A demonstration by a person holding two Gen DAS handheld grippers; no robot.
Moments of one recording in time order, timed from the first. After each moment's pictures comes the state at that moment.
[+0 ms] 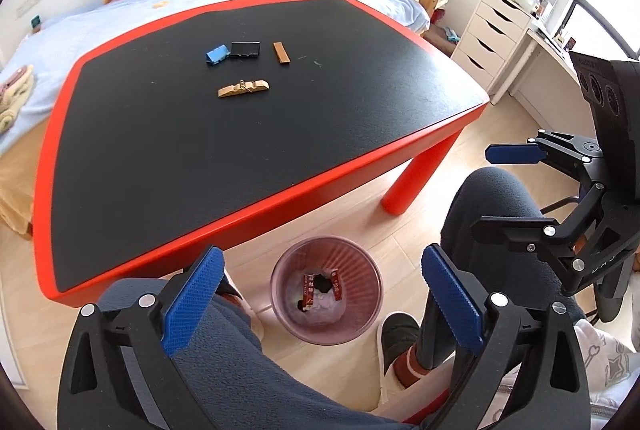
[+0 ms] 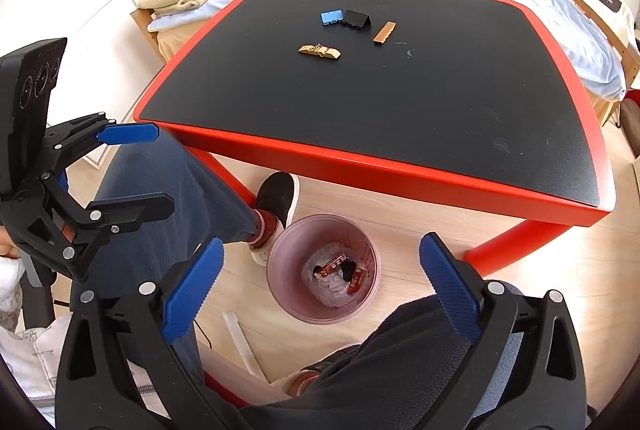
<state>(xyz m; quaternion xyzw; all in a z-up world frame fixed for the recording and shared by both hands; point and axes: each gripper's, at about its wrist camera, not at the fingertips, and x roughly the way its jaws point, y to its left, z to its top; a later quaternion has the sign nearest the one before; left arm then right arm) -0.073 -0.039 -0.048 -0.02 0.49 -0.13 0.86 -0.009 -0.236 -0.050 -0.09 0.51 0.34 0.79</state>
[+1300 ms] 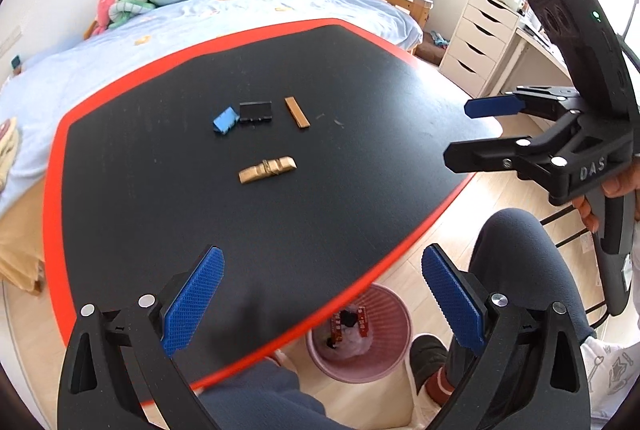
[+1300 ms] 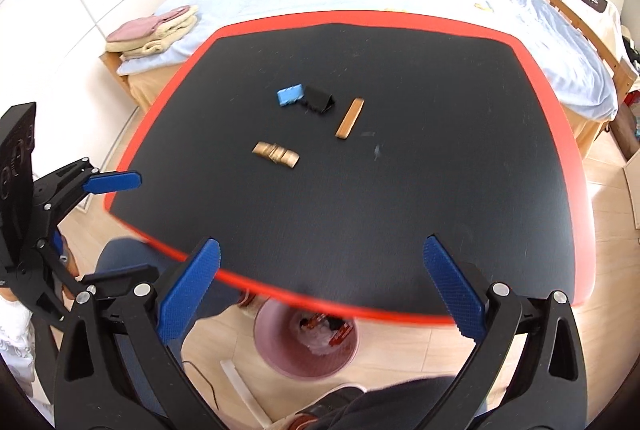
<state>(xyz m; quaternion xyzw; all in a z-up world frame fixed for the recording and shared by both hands) 0.014 -0.007 -0.022 0.02 0.46 -0.17 0.87 0.107 -0.197 -0.013 -0.07 0.50 0.30 0.81</state>
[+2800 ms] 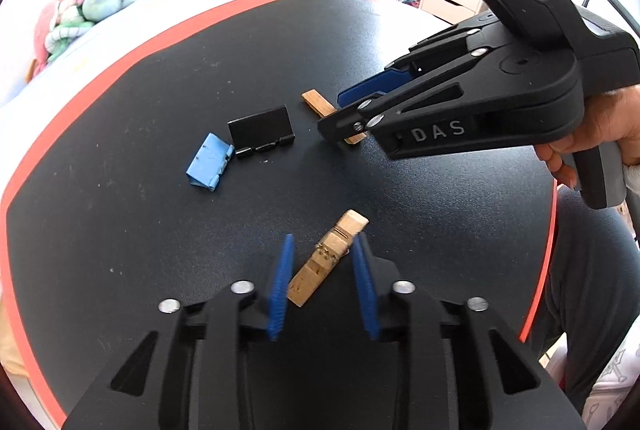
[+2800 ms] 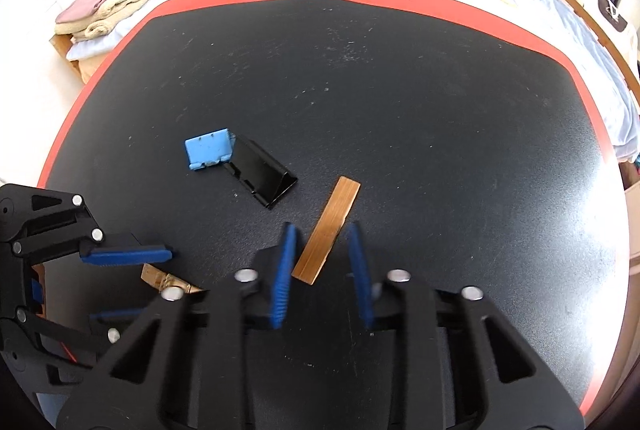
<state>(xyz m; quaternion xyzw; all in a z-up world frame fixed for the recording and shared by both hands) 0.129 0.000 -0.092 0.10 0.49 -0.24 0.83 0.249 -0.099 -0.108 -0.12 0.52 0.27 0.80</state>
